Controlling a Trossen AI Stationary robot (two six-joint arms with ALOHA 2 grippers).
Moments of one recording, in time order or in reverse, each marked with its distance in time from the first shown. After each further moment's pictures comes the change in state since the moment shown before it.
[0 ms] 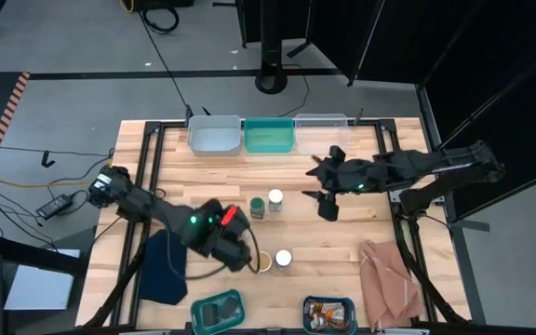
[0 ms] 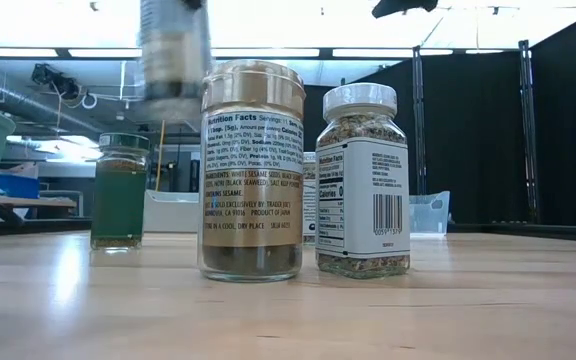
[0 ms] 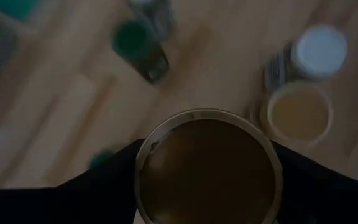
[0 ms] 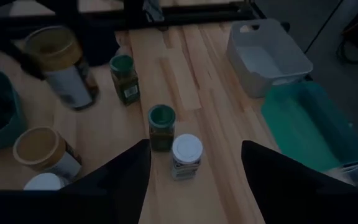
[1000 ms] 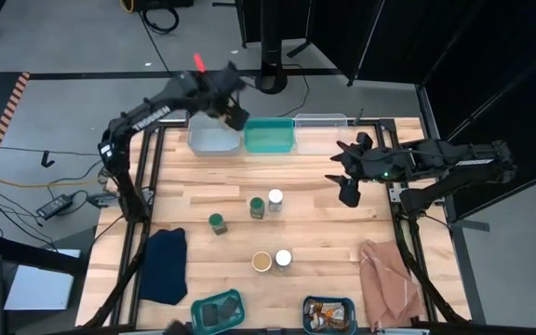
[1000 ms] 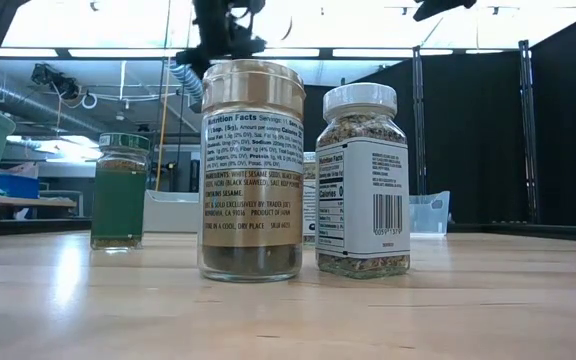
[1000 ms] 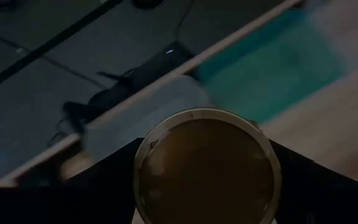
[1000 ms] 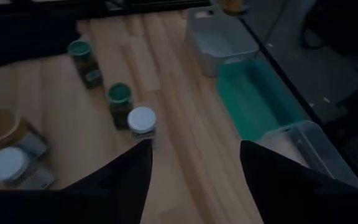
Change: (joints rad) left arm 0.996 0.001 0.237 -0.019 0.060 0.569; right arm -0.036 -0.156 0.000 -0.217 0.082 0.035
